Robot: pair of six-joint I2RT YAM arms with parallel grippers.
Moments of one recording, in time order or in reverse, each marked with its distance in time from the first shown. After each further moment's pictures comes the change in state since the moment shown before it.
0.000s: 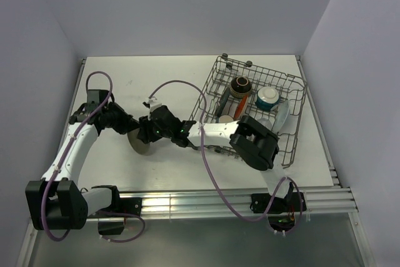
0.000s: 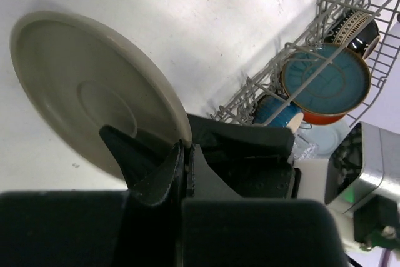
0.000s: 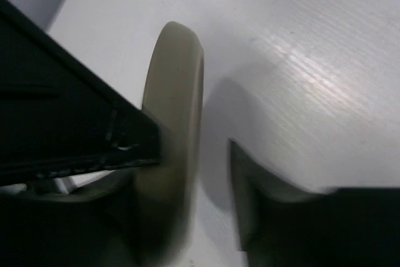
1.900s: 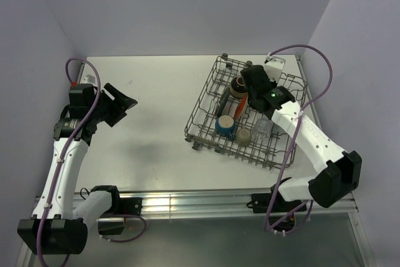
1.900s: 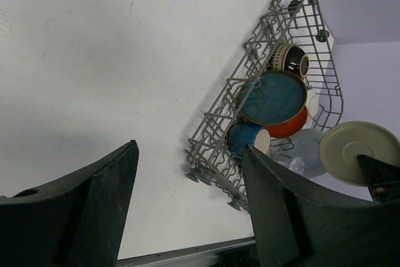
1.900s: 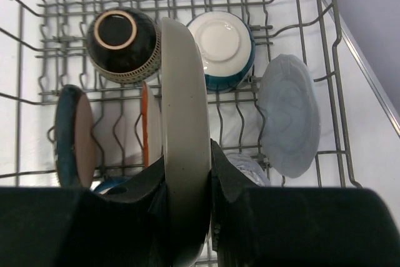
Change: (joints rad) left arm -0.003 -0.204 0.124 0.034 -0.103 0.112; right arm -0.594 -0.766 -0.138 -0.904 0.772 0.042
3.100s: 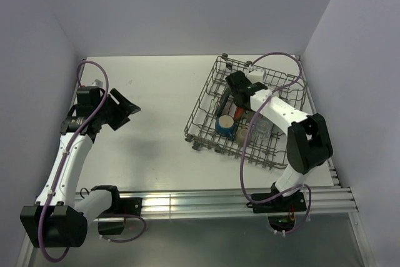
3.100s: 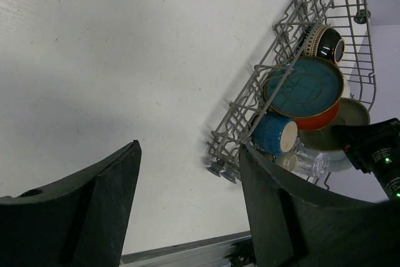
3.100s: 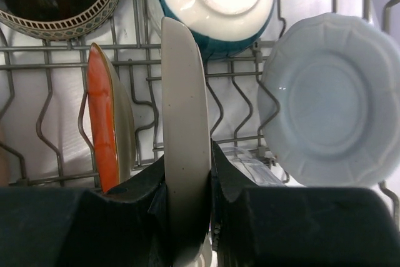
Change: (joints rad) left arm 0.000 0.064 -0.083 0.036 0.026 0.048; right arm -0.042 0.358 -0.006 0.002 -0.008 0.005
